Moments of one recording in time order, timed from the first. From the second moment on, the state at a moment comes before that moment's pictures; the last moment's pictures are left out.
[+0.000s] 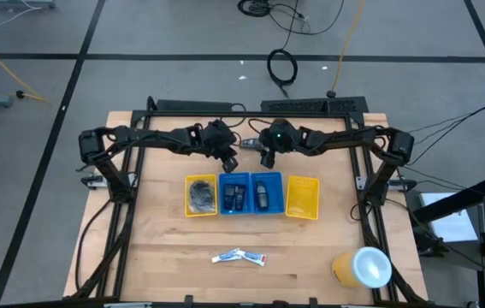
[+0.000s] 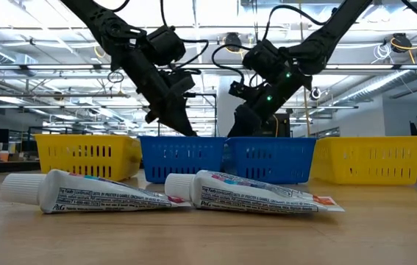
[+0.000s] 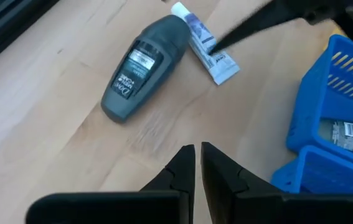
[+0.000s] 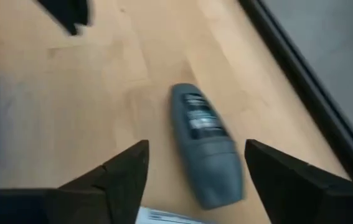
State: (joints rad) left arm 0.36 1.68 1.01 -0.14 0.04 -0.16; right arm -0.43 1.74 0.93 0.14 0.02 -0.19
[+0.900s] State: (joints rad) left arm 0.36 1.68 1.01 -0.11 0.04 -0.15; right arm -0.53 1.81 0.93 0.19 -0.10 -0.27
